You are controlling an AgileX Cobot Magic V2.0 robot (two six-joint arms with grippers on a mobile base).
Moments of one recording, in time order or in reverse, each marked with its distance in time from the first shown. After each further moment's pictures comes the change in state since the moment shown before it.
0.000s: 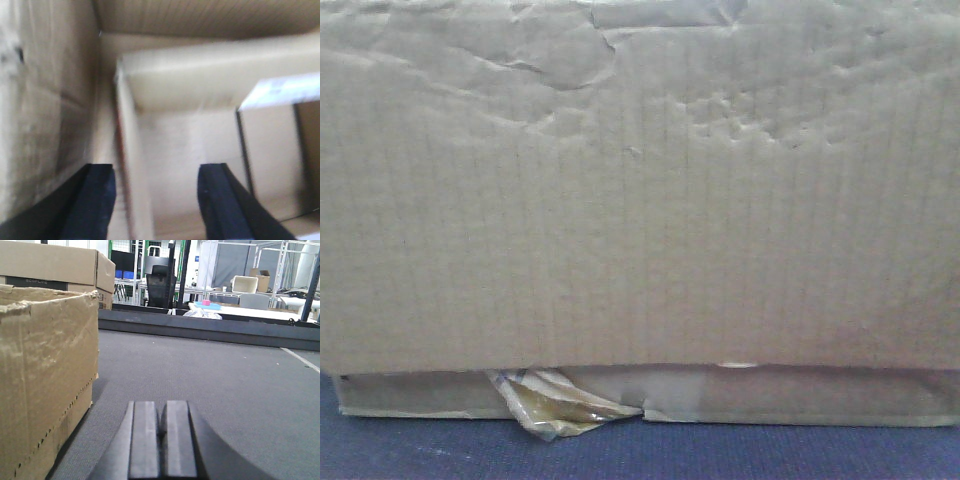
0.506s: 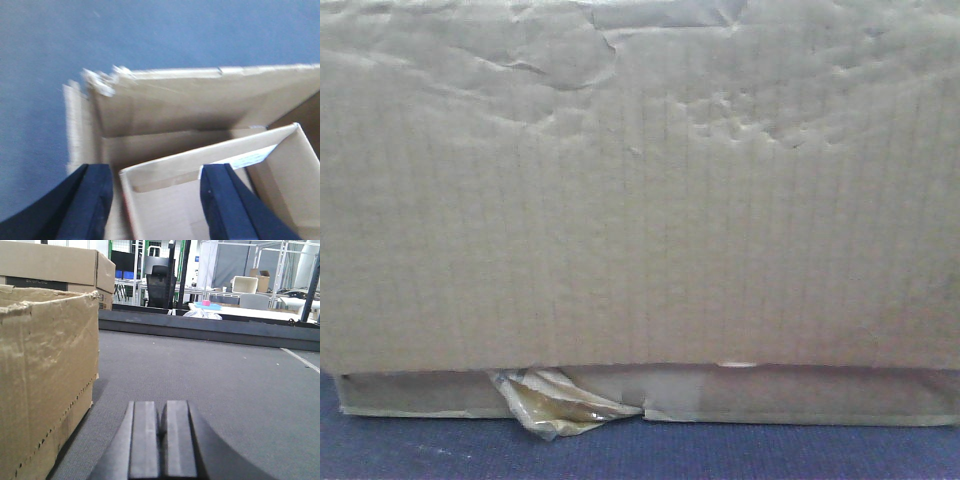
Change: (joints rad) left arm 0.002 -0.048 -0.290 0.095 0.072 0.146; right arm 0.000 0.000 0.000 0.000 0.000 0.000
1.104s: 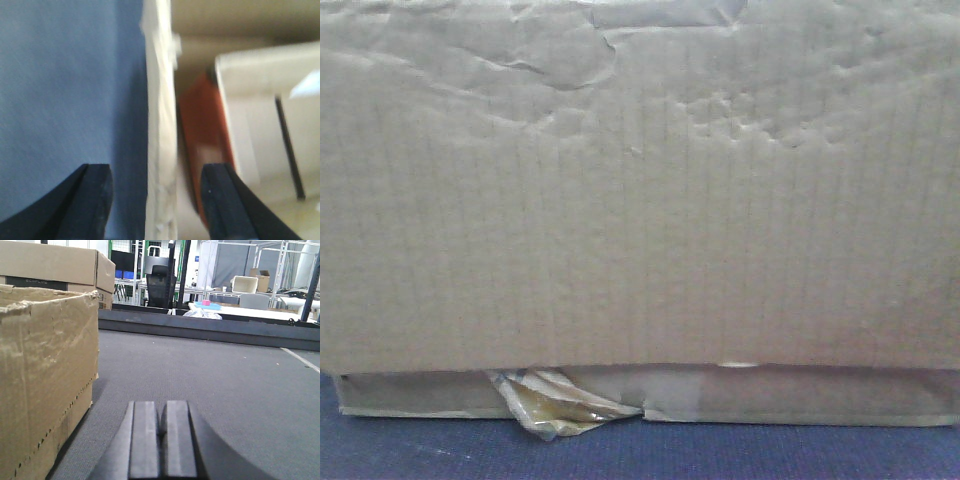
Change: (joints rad) left arm 0.134 -0.093 0.384 -0.148 0.012 0.032; right arm 0.000 0.000 0.000 0.000 0.000 0.000
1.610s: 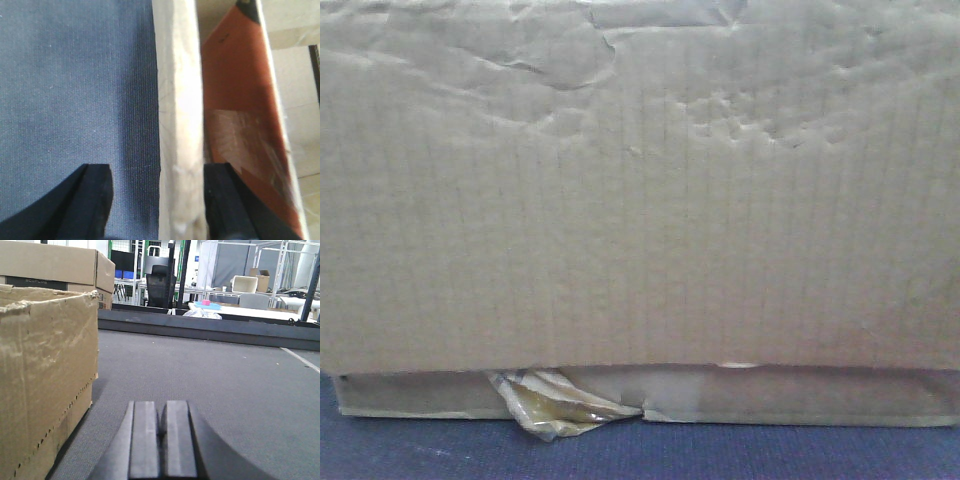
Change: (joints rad) left arm 0.000 0.010 0.093 -0.014 -0.002 0.041; right arm 0.000 0.000 0.000 0.000 0.000 0.000
